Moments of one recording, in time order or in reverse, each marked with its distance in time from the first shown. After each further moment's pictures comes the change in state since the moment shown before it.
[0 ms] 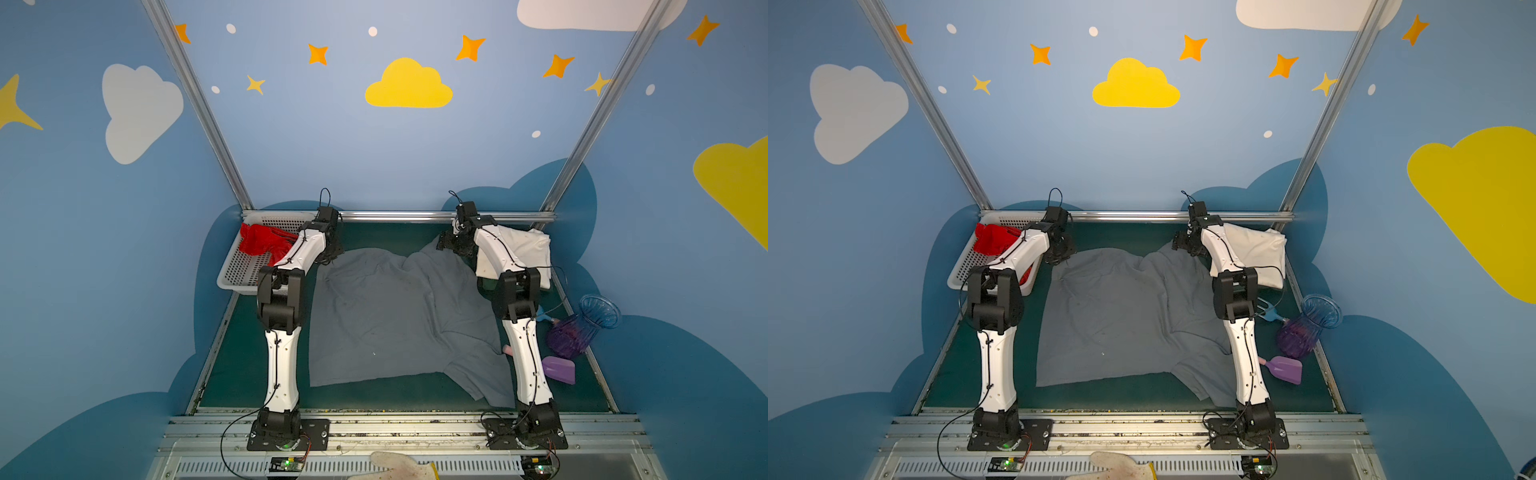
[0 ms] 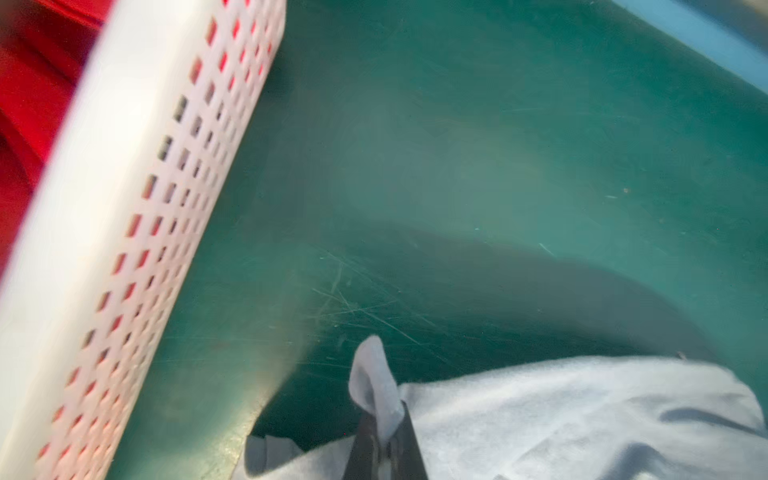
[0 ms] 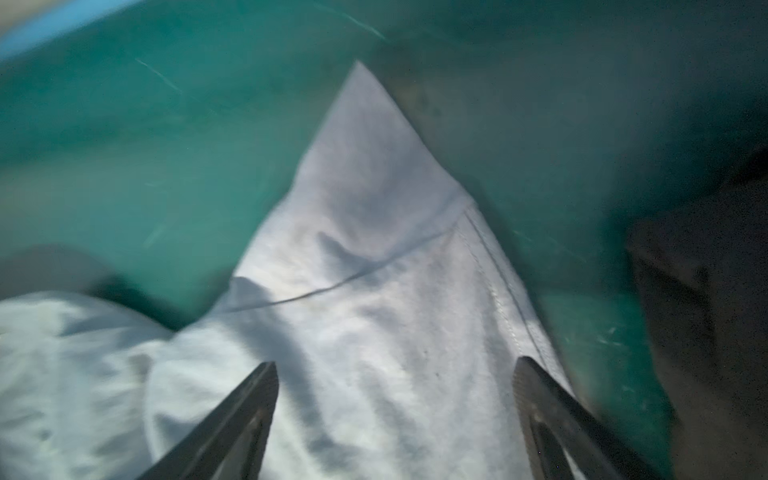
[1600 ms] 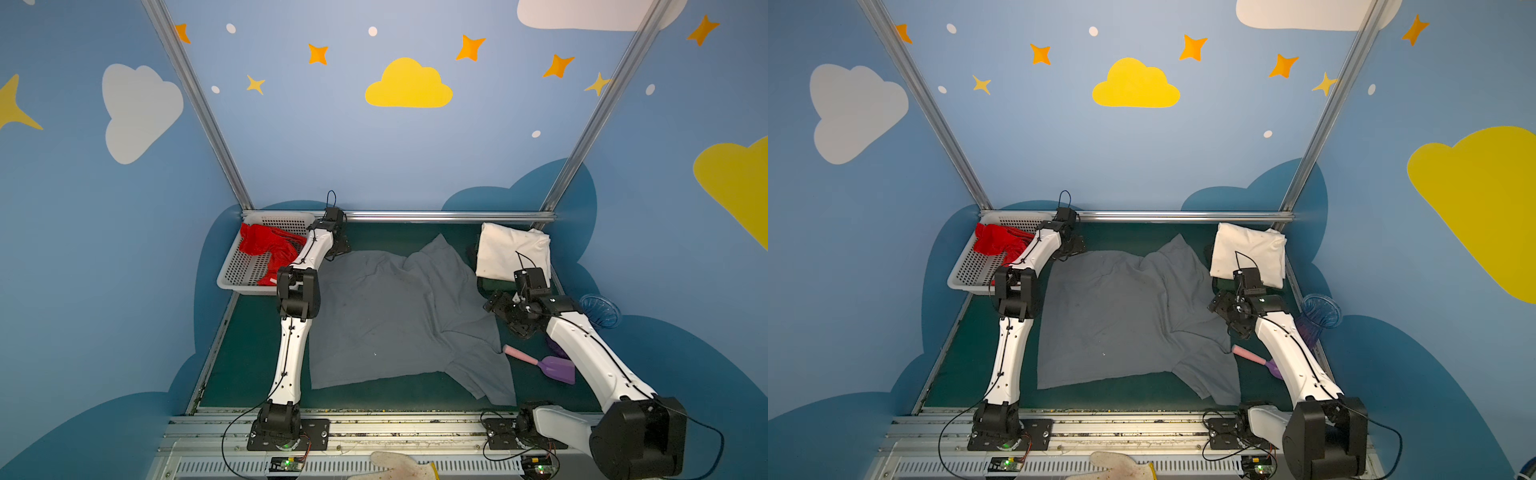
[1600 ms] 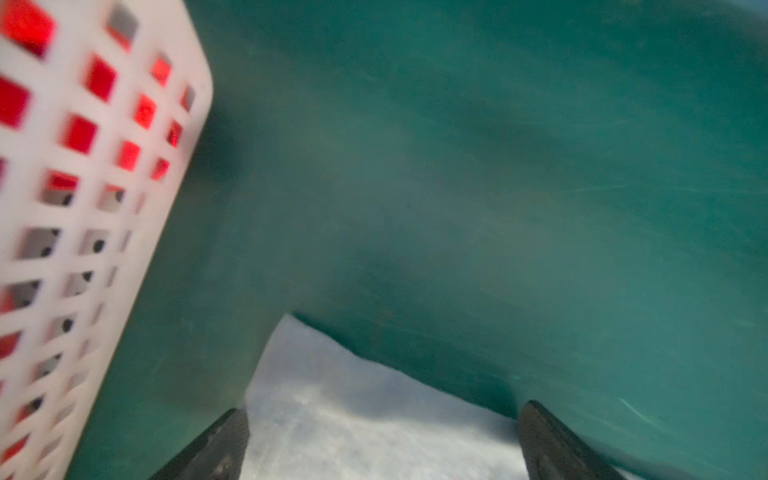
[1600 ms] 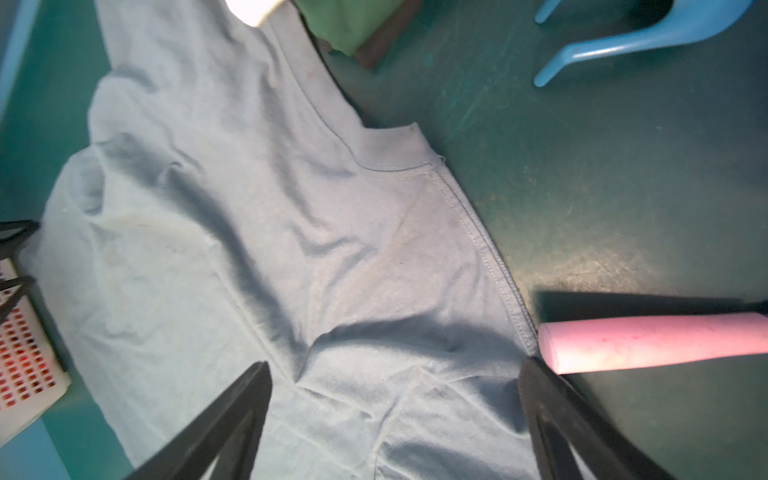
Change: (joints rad) left arm 0.009 0.379 0.458 -0.099 -0.082 0.029; right arm -0.089 -1.433 -1.616 0.212 0.073 0.401
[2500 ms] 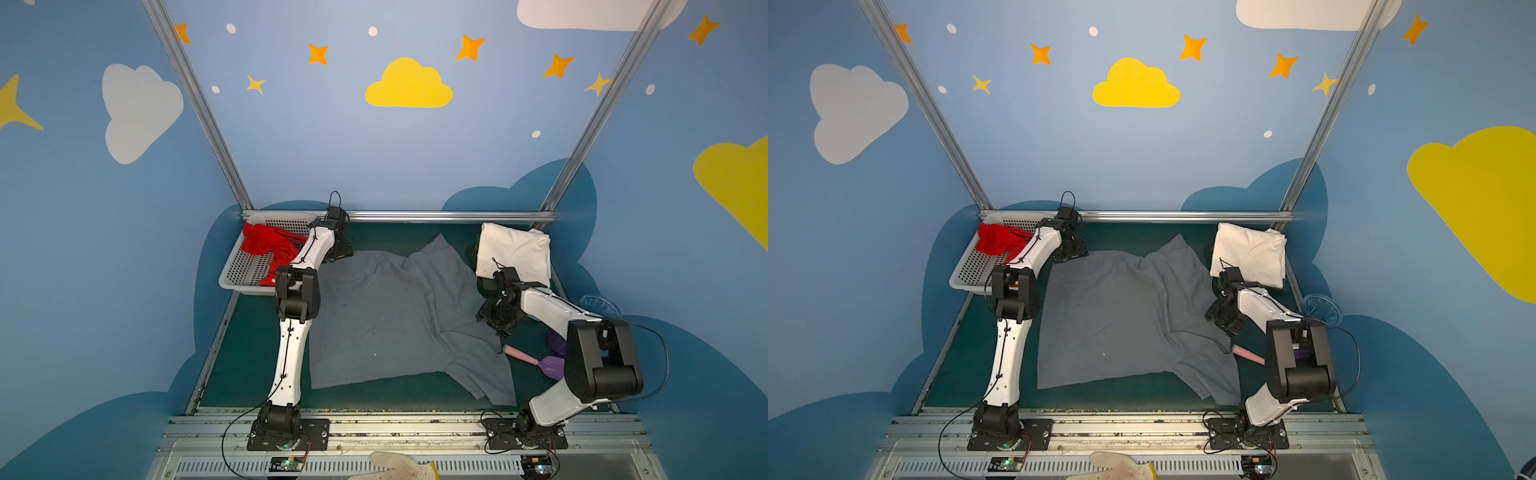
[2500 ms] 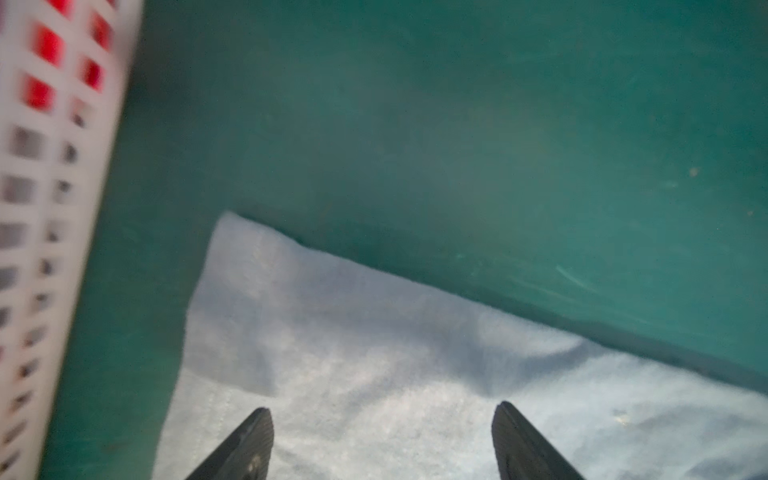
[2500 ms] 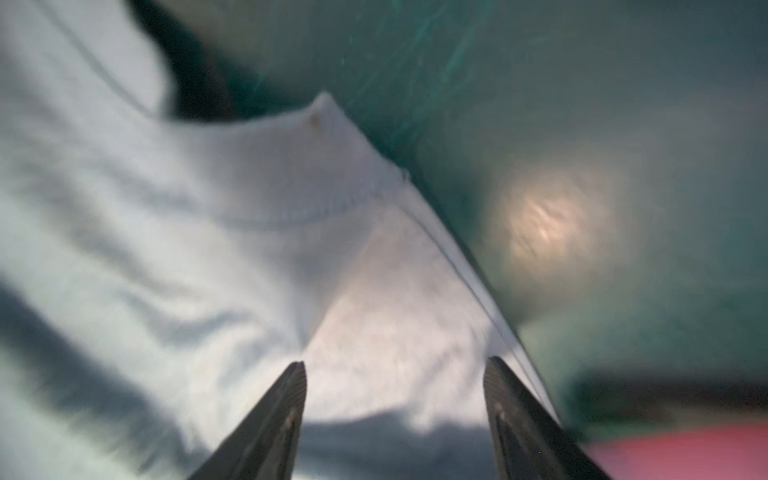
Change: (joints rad) left arm -0.026 -0.081 -0.057 -0.087 0.098 0.046; right arm 0.000 0.378 0.035 0.053 0.019 0.004
